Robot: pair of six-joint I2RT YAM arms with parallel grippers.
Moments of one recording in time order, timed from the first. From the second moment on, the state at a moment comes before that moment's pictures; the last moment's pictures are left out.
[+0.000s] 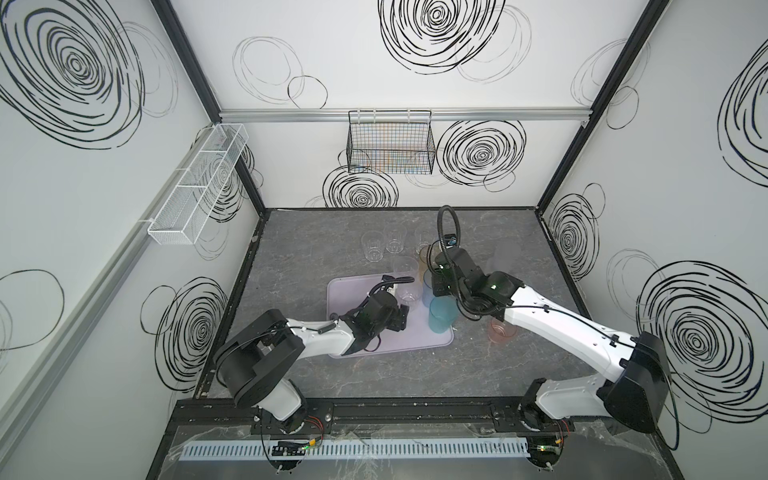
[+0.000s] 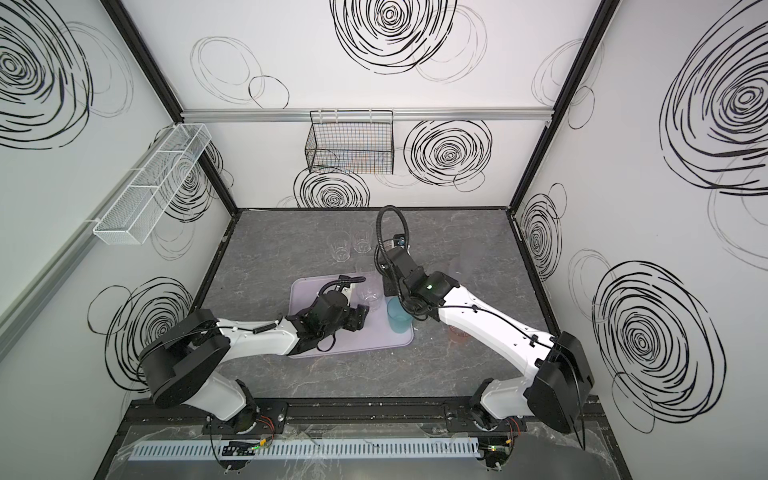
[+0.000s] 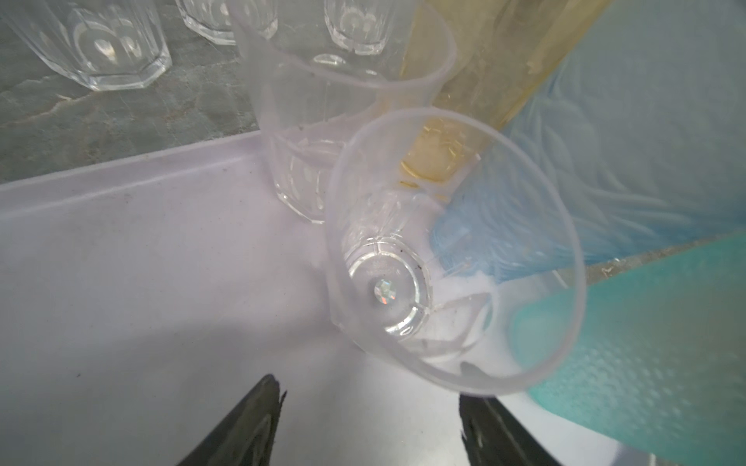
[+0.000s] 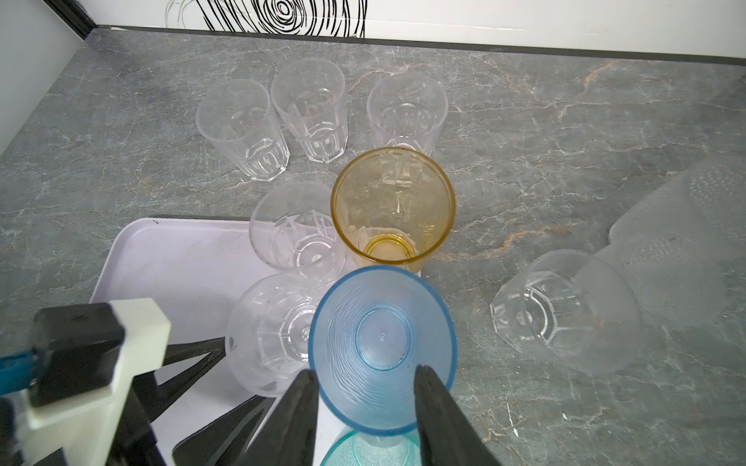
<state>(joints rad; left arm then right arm) -0.80 1.53 0.60 0.27 -0.18 -0.50 0.78 1.35 1.12 -0.57 0.38 0.51</state>
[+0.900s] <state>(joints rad) -0.57 1.02 0.36 0.15 -0.20 -0.55 0.77 1.88 1.55 -0.56 0.33 0.42</state>
